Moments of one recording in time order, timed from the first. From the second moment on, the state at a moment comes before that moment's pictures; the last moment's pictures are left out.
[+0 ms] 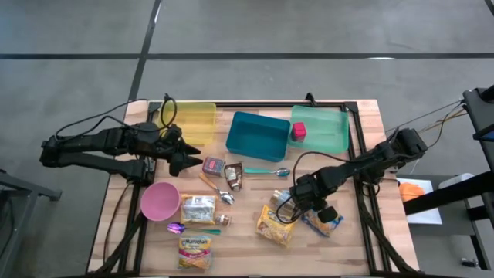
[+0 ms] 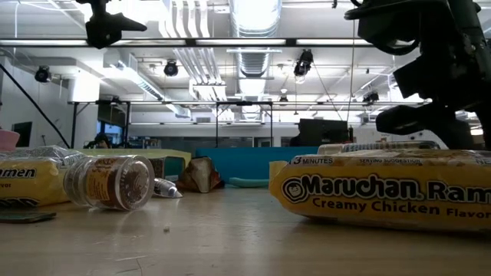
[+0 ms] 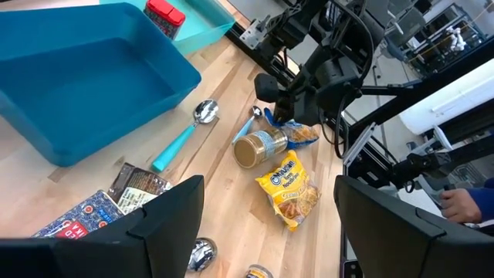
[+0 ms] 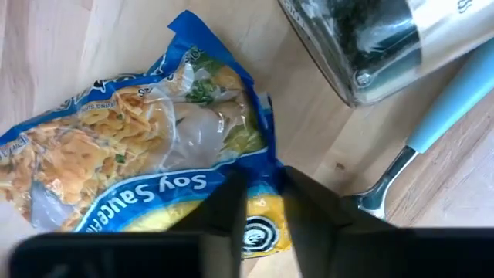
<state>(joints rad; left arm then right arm) 0.02 0.76 0.84 -0.55 0.03 -0.68 0.32 1.57 0.86 -0.80 -0.19 -0.07</state>
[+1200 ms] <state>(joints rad) 0.02 0.76 0.84 -0.55 0.03 -0.71 0.30 1.37 0.86 -0.84 -0.22 0.65</state>
